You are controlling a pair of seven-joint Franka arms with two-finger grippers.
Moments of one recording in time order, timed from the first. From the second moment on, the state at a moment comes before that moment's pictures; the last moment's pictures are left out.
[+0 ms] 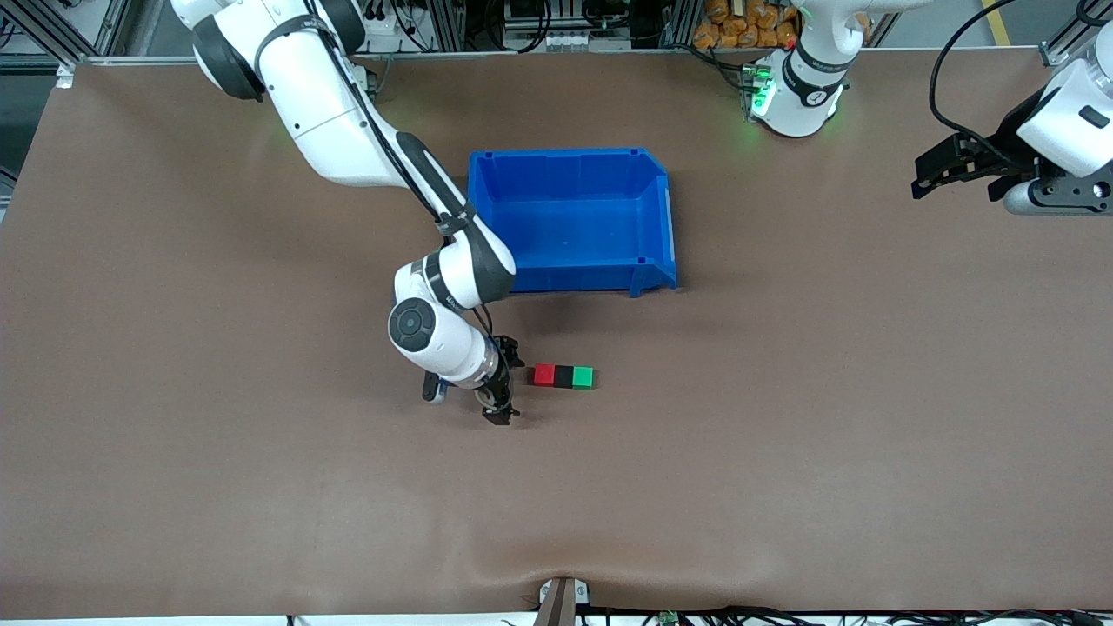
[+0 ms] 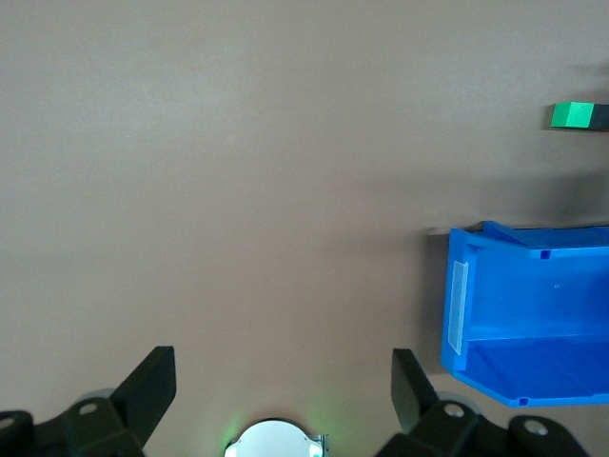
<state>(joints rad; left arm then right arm) -0.01 -0.09 -0.09 -1.65 -0.01 1.52 -0.07 0.57 0.89 -0.03 -1.38 0.41 2.45 1.90</state>
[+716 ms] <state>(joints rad) -0.01 -0.09 -0.09 -1.64 -0.01 1.52 -0.07 0.54 0.89 -0.03 -1.38 0.41 2.45 1.89</state>
